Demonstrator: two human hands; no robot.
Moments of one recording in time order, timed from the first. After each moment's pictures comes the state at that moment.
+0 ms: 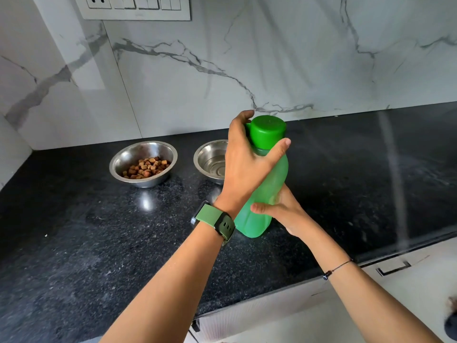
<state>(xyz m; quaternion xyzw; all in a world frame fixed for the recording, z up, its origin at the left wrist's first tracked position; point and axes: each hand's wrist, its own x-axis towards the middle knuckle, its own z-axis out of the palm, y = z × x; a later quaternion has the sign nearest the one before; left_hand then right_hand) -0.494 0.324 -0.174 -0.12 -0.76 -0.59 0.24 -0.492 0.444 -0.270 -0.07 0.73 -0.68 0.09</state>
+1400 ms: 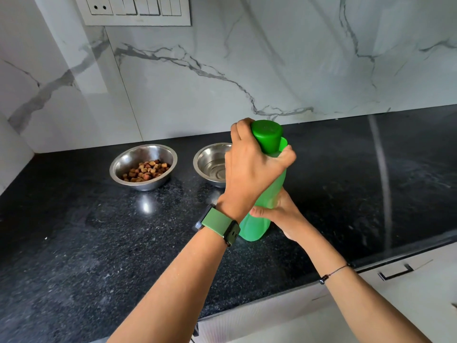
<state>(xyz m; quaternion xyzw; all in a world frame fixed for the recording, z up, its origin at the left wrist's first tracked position) -0.482 0.335 -0.158 -0.08 -0.84 -0.46 0.26 -0.490 0.443 -0.271 -0.07 0.72 -0.69 0.09</state>
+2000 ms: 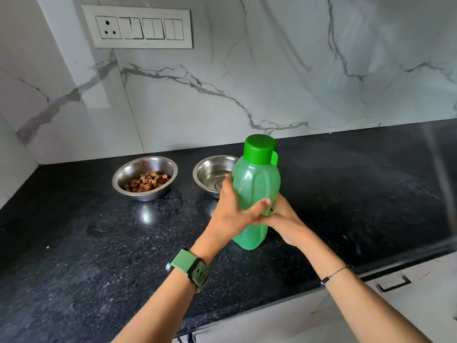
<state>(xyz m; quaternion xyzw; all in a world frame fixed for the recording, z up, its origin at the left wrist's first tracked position) -0.461 0.302 -0.212 -0.08 -0.80 -0.60 -0.01 -0.491 0.445 -0.258 -0.06 0.74 -0.66 0.09</state>
